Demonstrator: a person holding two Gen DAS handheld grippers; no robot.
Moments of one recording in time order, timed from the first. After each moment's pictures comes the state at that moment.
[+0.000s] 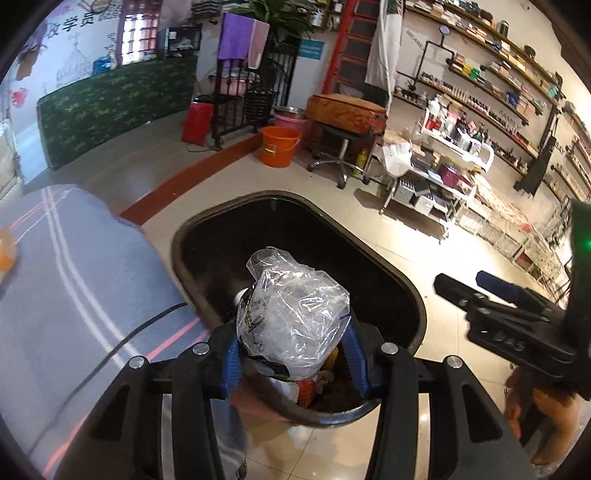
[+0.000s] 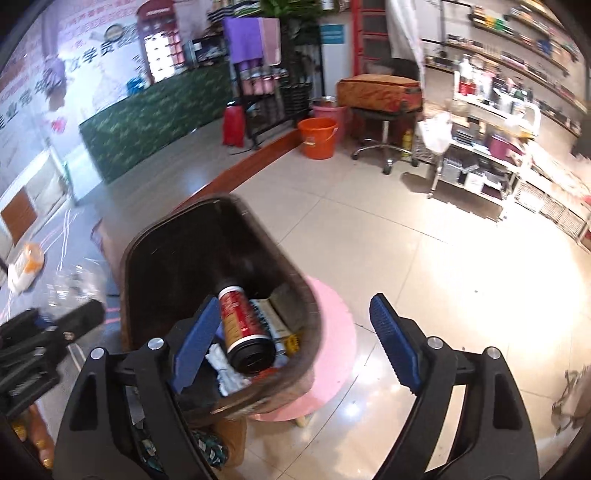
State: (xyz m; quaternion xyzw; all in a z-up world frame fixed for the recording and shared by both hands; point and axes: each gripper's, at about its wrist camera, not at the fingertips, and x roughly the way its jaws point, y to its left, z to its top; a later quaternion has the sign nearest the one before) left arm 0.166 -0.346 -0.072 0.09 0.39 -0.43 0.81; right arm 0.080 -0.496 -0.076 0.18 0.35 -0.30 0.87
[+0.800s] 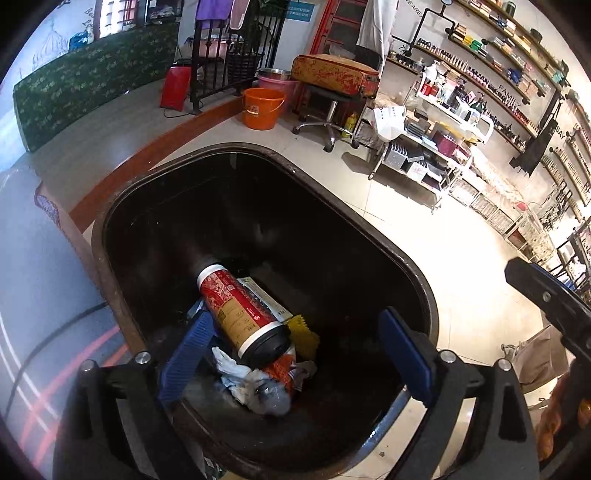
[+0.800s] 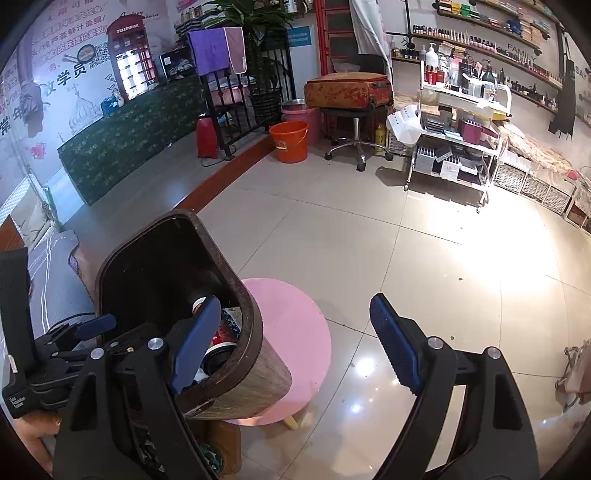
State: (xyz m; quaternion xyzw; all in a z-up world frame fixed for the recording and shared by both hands) left arm 0.174 -0.386 -0.113 0.11 0.45 -0.44 0.77; right arm 0.053 -0.524 -0.077 0.21 0.34 -0.34 0.86
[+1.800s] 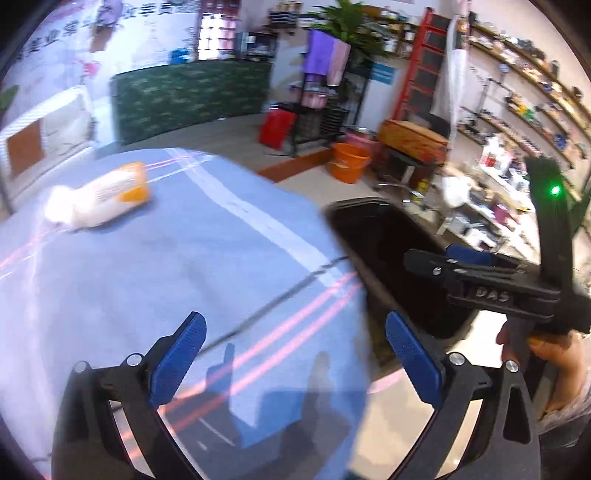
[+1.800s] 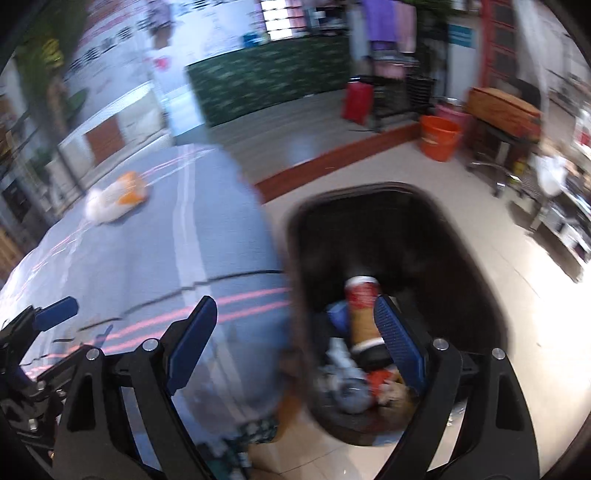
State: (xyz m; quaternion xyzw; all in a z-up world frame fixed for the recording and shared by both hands) left arm 0.172 -0.175 -0.053 0.05 0.38 -0.30 0.87; right arm 0.188 -0.369 -0.066 0.12 0.41 -0.07 0.90
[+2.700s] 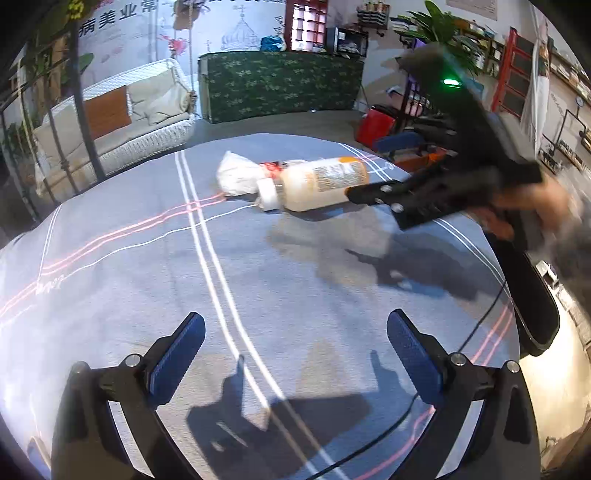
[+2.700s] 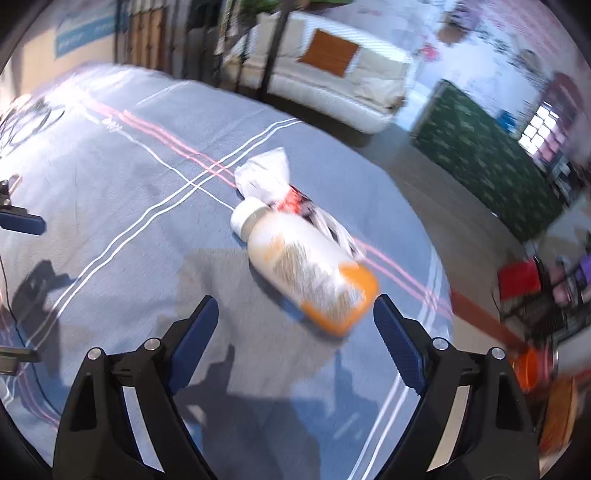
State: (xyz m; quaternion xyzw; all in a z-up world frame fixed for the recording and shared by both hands) left arm 0.234 0.009 -0.042 0.03 0.41 -0.16 0.90; right arm 0.413 -0.111 -0.026 -0.28 0.40 0.26 0.83
